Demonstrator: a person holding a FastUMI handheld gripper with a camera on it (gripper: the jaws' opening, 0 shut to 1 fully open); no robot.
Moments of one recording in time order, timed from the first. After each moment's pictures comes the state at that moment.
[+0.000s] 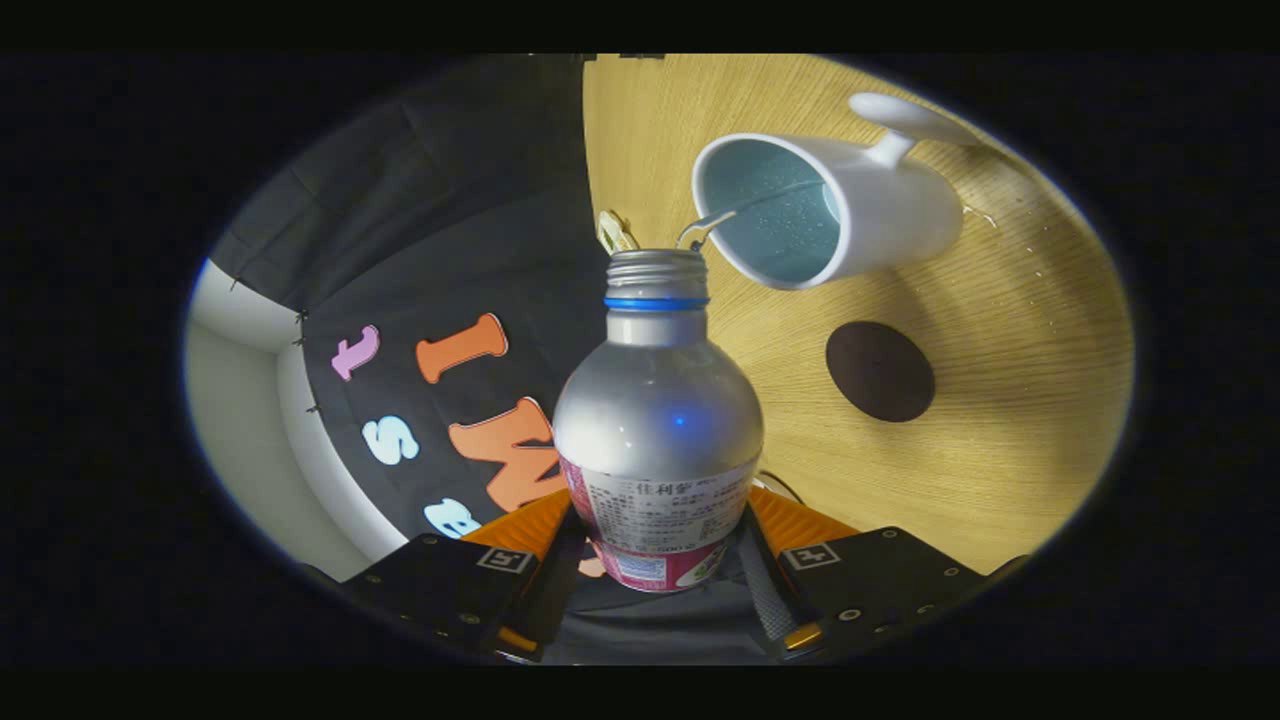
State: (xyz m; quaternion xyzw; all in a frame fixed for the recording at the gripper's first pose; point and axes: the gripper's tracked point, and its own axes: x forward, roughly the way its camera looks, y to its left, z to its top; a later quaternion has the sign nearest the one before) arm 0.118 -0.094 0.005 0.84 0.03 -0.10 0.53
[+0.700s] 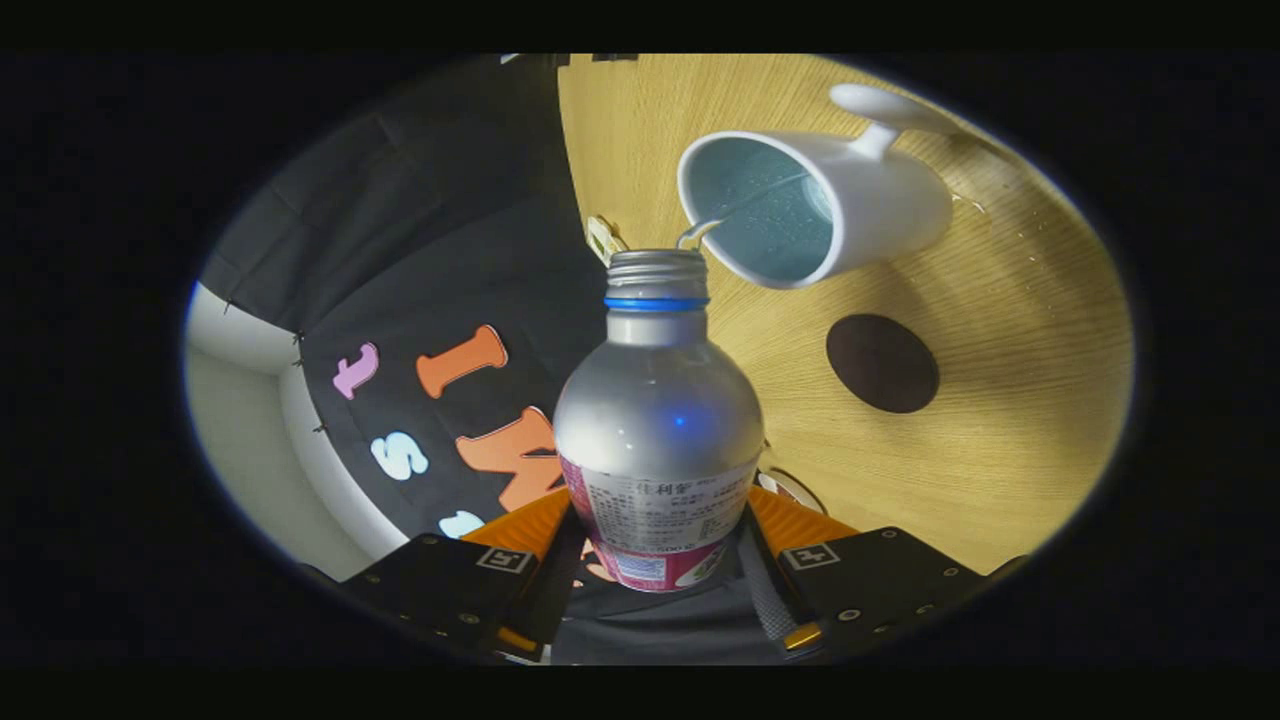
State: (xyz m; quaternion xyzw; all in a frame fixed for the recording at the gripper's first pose) arm 0.115 -0.102 0.010 0.86 0.02 -0.10 0.50
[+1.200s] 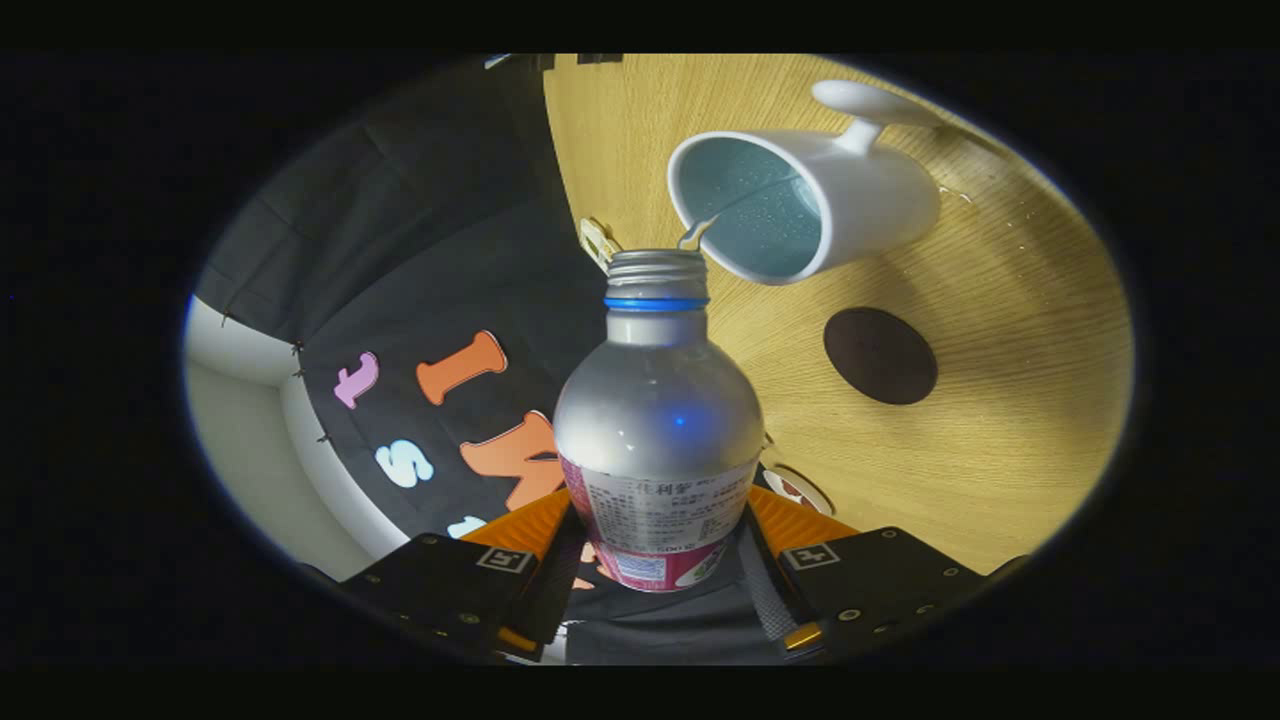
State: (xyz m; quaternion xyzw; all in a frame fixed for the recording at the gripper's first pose) arm 0.120 -0.101 0.012 0.87 0.02 -0.10 0.48
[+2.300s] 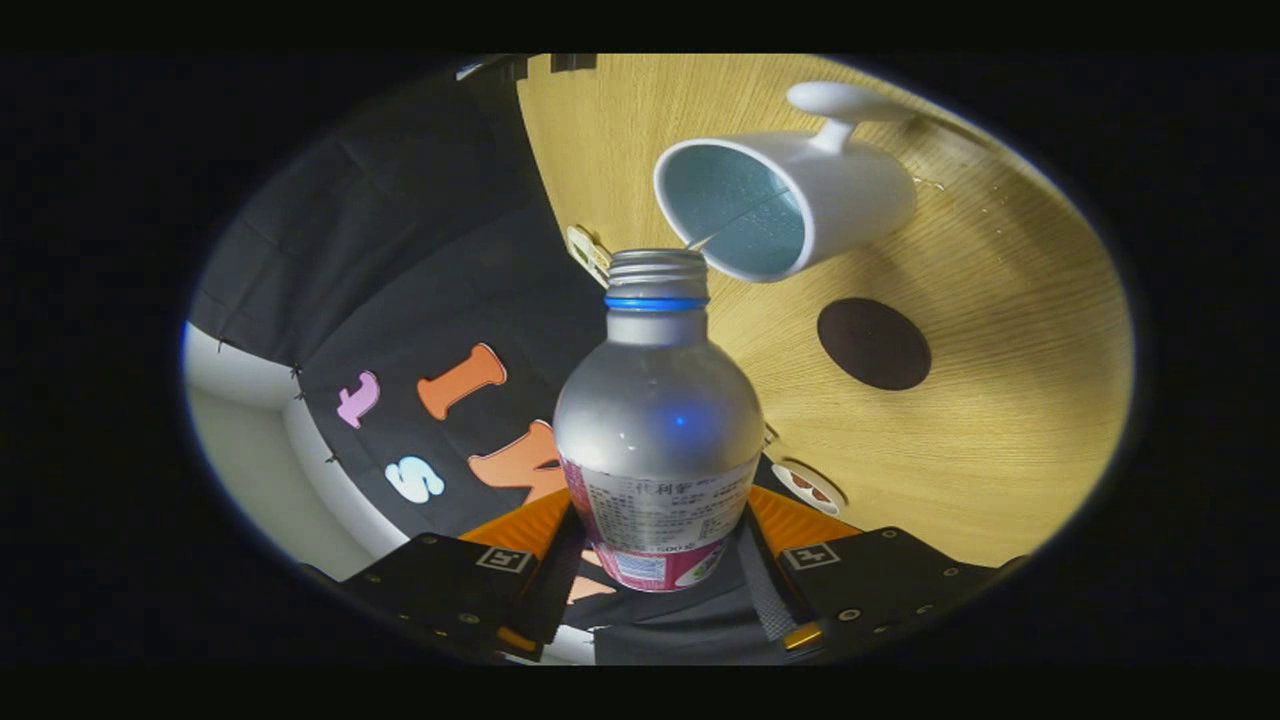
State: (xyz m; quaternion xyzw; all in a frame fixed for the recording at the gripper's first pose) arm 0.123 -0.102 0.018 0.89 0.01 -0.10 0.45
